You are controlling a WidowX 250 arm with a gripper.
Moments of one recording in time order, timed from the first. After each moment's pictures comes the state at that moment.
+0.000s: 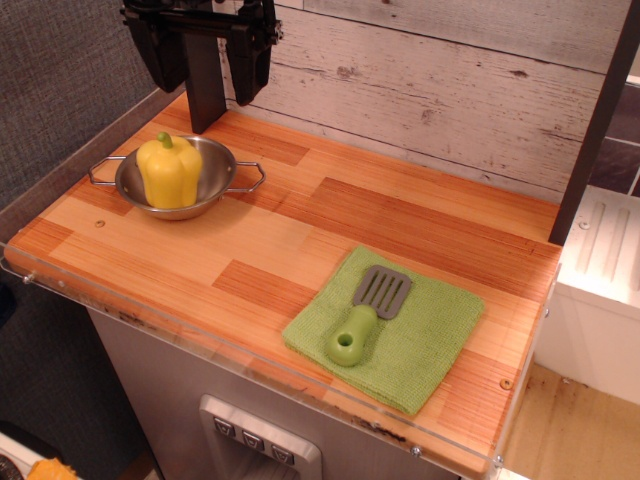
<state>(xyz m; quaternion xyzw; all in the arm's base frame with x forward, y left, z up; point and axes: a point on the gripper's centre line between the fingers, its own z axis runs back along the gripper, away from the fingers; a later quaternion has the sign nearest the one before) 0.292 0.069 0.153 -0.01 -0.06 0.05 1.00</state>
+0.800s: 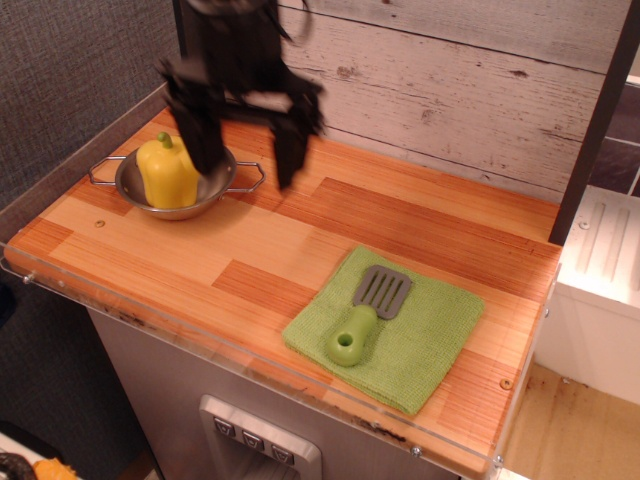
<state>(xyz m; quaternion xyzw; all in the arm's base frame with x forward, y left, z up) 0.271 0.022 0.105 -0.01 -0.02 0.05 1.00</state>
